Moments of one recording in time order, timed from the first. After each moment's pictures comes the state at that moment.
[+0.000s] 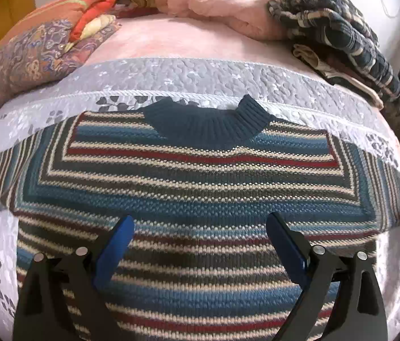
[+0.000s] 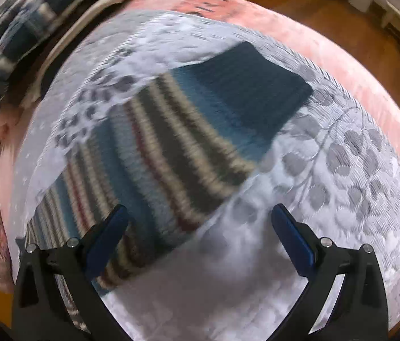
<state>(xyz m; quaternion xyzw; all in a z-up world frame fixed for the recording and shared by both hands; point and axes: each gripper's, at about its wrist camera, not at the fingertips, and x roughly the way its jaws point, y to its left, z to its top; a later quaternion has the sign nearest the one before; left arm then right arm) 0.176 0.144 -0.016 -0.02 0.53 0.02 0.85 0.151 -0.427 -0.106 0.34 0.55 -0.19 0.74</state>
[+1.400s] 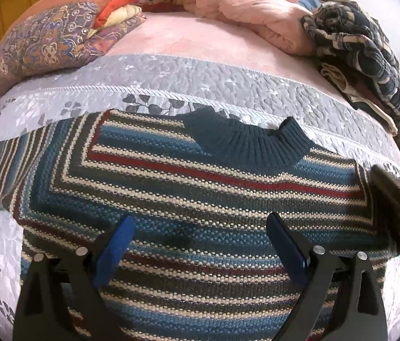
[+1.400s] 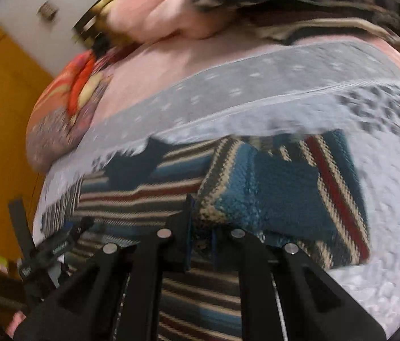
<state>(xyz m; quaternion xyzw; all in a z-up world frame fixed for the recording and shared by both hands) 0.193 0.202 -0.016 -0.07 0.52 0.05 0.85 0.208 -0.120 -0.016 0.17 0.50 0.16 0.84</state>
